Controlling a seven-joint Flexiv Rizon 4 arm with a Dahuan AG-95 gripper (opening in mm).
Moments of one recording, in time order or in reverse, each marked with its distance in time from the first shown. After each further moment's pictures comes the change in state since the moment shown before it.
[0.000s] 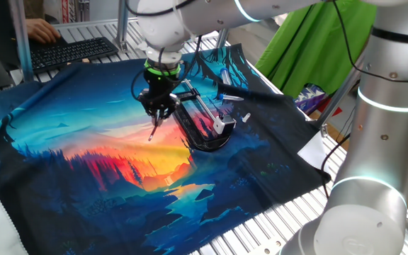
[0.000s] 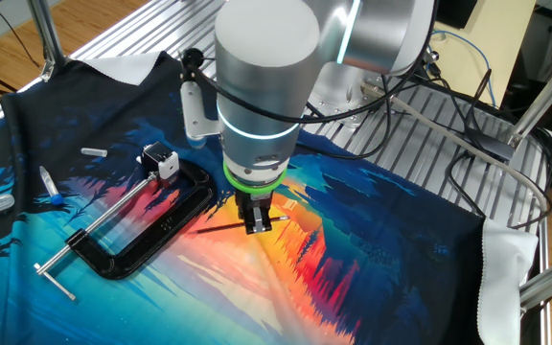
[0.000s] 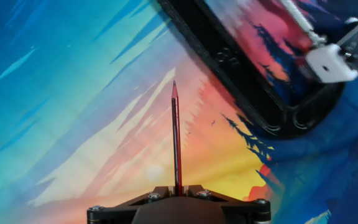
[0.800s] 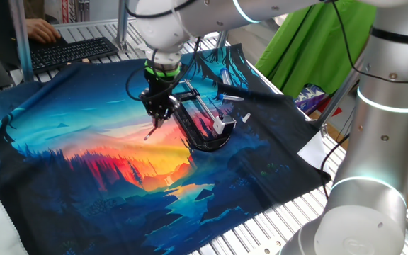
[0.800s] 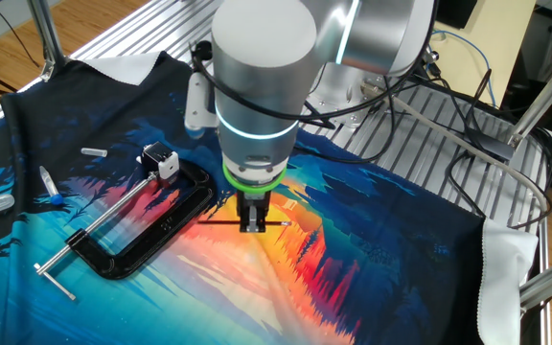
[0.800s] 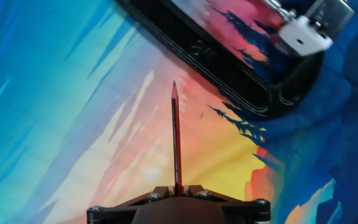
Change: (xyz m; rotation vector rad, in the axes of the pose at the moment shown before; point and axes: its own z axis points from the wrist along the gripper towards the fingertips) arm 0.004 -0.007 0.006 -0.010 0.007 0.199
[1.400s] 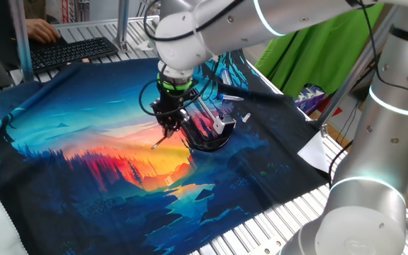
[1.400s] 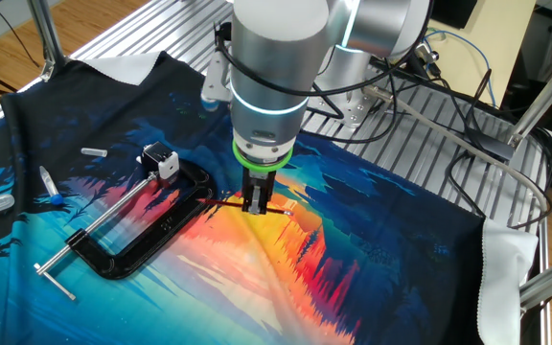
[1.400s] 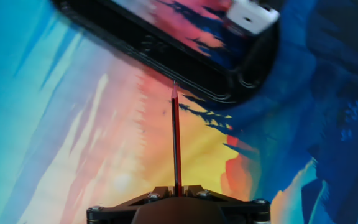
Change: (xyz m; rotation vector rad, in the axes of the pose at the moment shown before) arm 0.005 -0.035 0.012 -0.012 -0.022 0.147
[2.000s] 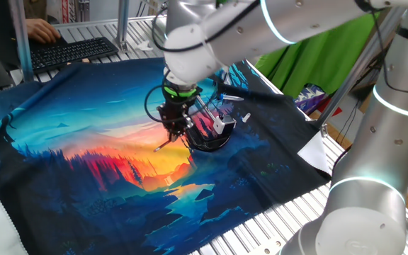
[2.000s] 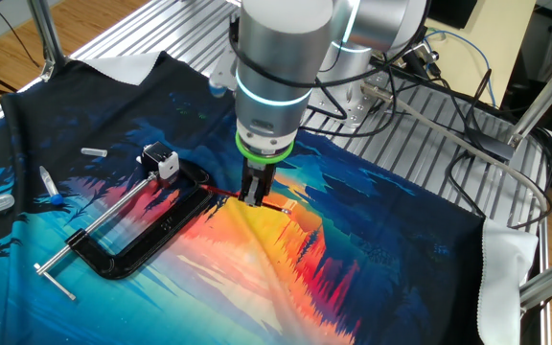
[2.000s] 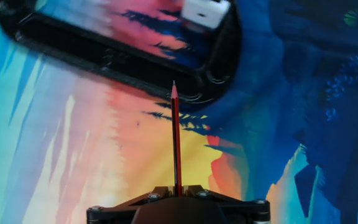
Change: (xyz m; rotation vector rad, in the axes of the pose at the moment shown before) arm -0.007 -0.020 0.012 -0.039 -0.021 0.164
